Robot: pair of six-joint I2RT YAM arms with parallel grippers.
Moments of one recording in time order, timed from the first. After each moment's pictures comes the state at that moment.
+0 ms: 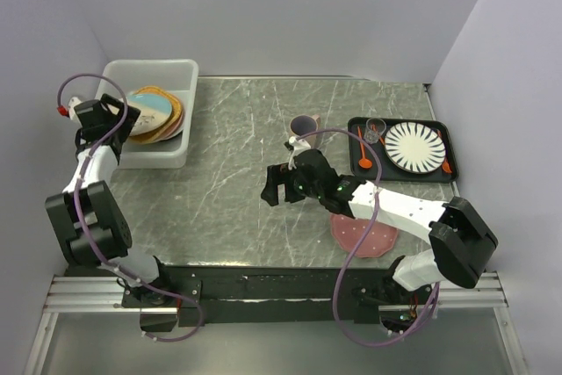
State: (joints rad) left arm 0.37 1.55 1.05 0.02 0.07 -0.78; right arm 0.83 1.41 0.84 -0.05 -0.04 0.54
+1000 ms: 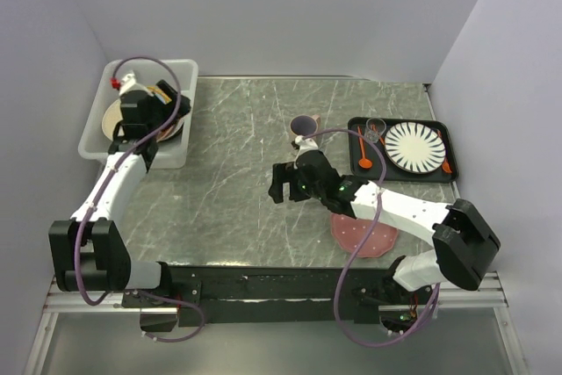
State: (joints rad) left arm 0.00 1.35 1.03 0.00 -0.01 -0.61; right arm 0.83 1.39 0.84 -0.12 0.09 0.55
